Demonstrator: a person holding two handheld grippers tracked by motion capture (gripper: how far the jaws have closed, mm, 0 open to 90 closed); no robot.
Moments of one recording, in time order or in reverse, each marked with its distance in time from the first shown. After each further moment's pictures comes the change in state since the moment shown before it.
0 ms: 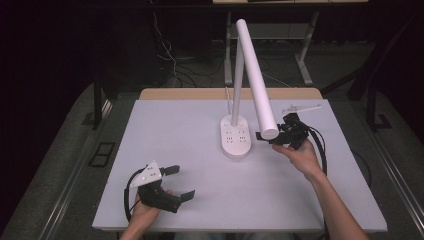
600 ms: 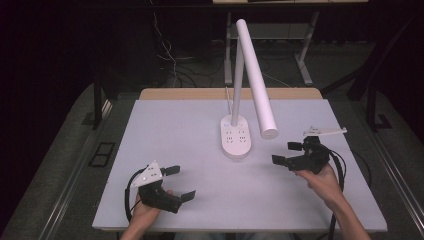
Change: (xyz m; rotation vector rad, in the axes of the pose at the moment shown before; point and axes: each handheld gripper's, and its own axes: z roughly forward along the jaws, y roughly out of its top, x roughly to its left) left arm 0.000 0.000 0.001 0.003 0.002 0.001; right arm 0.012 -0.057 -0.052 -0.032 0.024 0.035
